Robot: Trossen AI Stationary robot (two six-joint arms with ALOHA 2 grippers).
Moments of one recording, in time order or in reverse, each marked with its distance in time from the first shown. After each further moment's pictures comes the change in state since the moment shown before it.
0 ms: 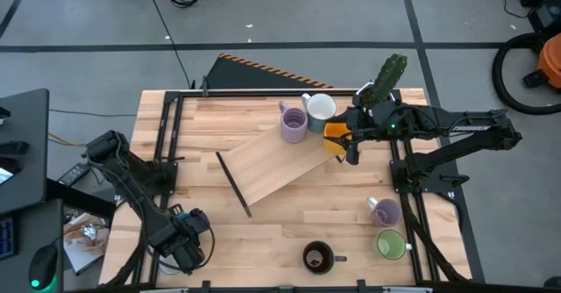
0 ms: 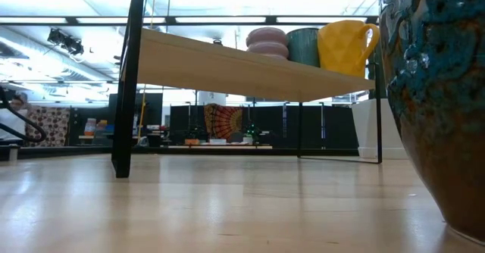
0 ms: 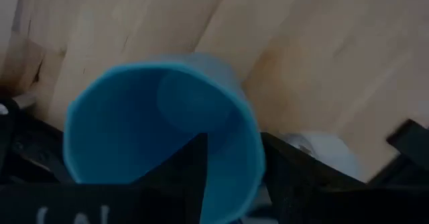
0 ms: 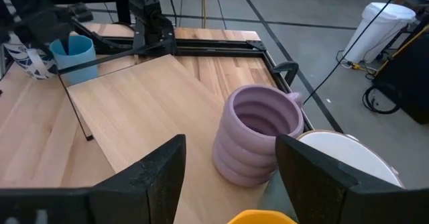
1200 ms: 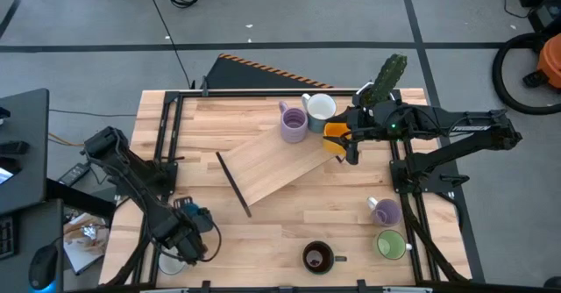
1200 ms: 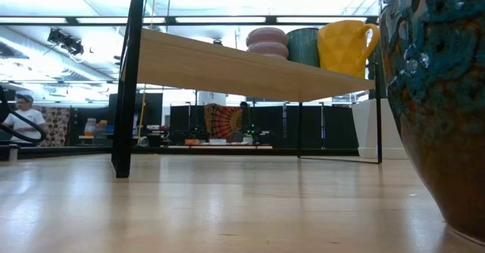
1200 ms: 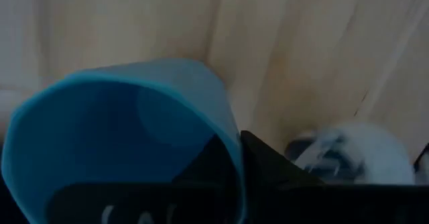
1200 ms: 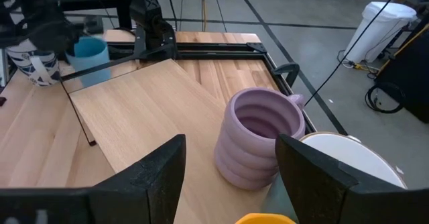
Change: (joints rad) left arm 0.051 -0.054 -0.040 -0.028 -0.020 0.390; right arm 0.000 0.000 0.000 0.010 -0.002 0.019
